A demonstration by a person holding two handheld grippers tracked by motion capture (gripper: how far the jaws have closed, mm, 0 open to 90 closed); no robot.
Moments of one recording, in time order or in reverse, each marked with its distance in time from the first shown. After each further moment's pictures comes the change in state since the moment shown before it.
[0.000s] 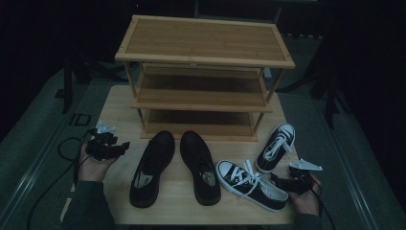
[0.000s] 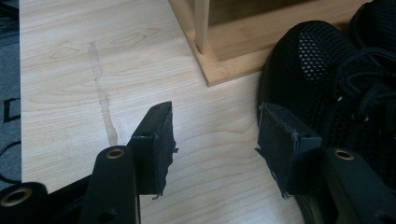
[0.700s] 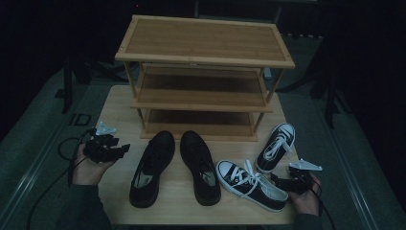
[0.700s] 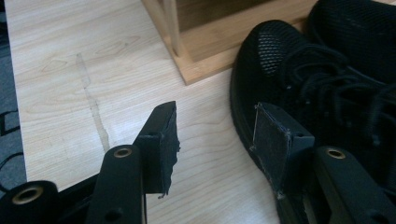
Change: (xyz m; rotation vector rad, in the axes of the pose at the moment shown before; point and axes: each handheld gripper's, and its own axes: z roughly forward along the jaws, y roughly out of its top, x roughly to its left) left arm -0.015 0.007 -0.026 0.008 -0.041 0.079; right arm 0.000 0.000 0.000 0.000 0.001 -0.001
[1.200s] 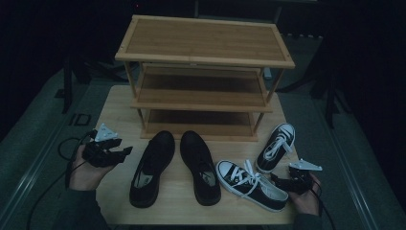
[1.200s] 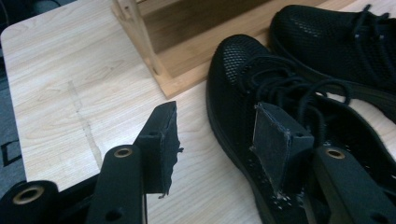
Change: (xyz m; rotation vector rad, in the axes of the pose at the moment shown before) left arm -0.018 0.002 -0.022 -0.051 -0.027 0.104; right arm 0.000 0.000 0.000 0.000 0.001 0.000
